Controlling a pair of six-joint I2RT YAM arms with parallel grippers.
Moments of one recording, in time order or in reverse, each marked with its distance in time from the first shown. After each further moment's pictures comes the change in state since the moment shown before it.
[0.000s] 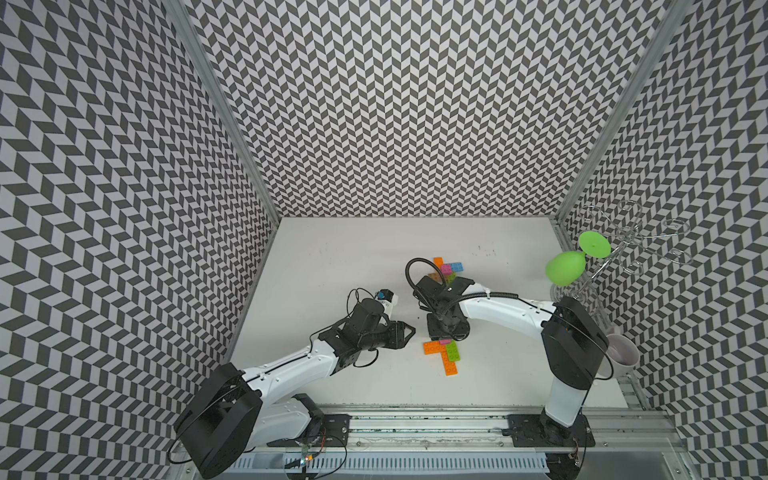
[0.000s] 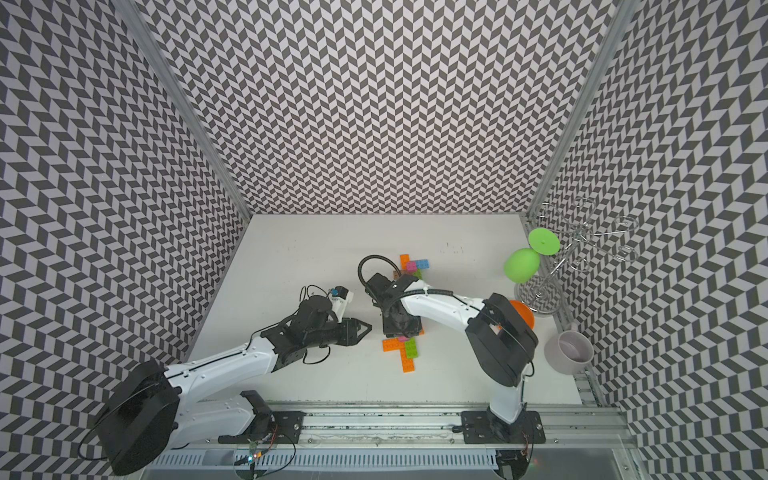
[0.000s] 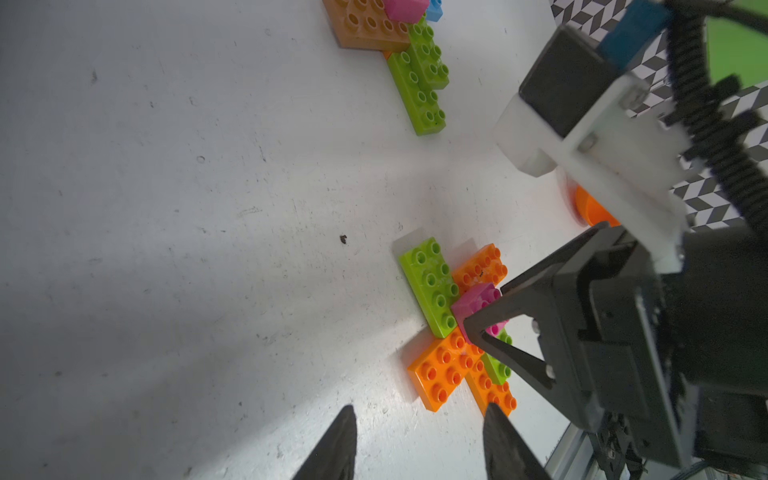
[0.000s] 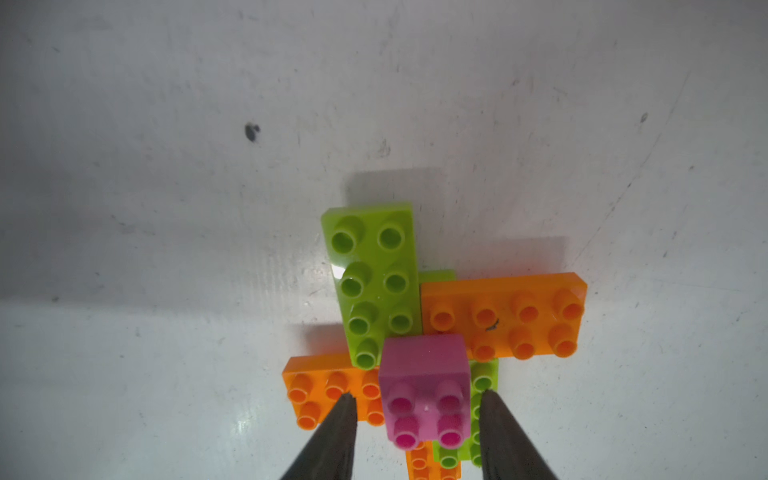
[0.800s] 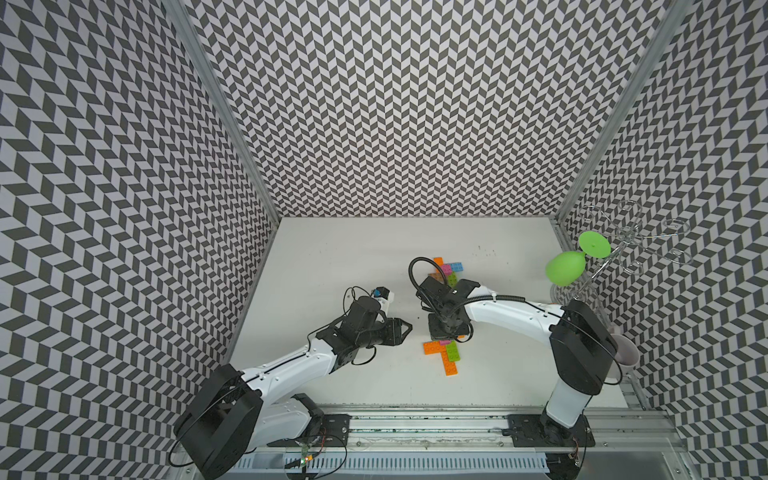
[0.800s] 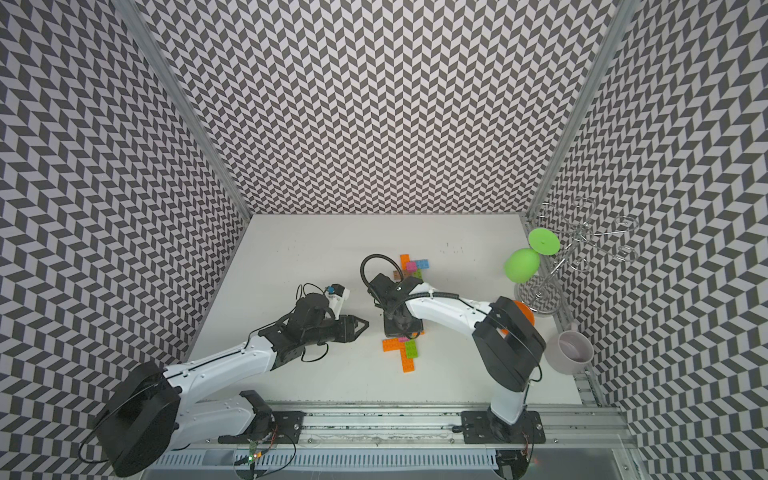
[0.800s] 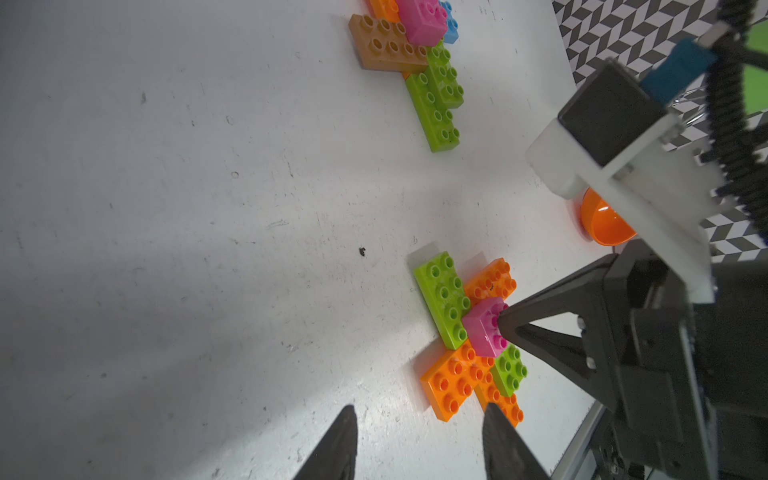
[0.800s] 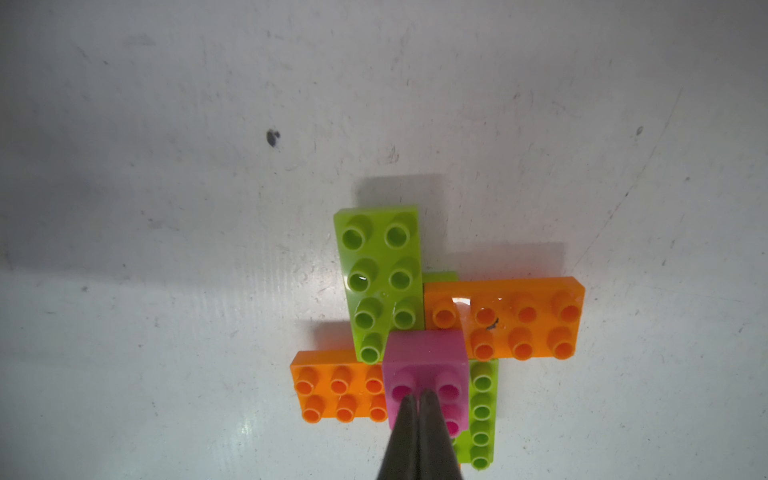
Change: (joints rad) left arm 0.046 -0.006 0.000 -0.002 0.005 0.000; right arm 0.000 -0.045 -0.075 0.072 -0.014 -0.015
